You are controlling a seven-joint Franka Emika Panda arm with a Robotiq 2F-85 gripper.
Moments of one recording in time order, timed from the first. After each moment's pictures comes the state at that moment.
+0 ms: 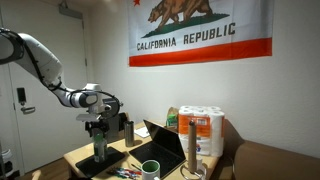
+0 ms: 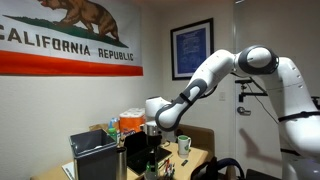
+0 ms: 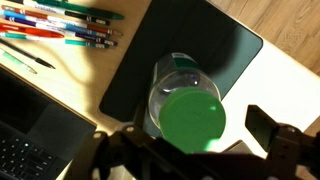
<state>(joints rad) 0.16 0.30 0.20 -2.08 -0.07 2.41 -0.21</state>
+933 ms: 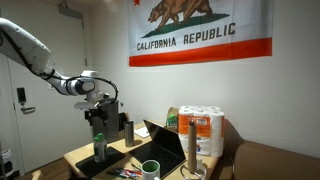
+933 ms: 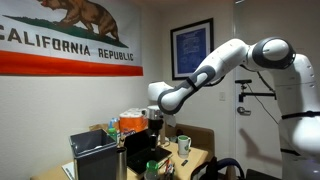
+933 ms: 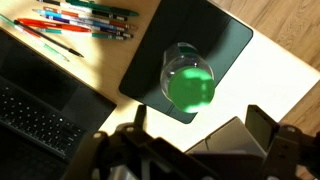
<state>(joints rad) 0.16 0.15 0.19 -2.08 -0.05 2.31 -0.21</state>
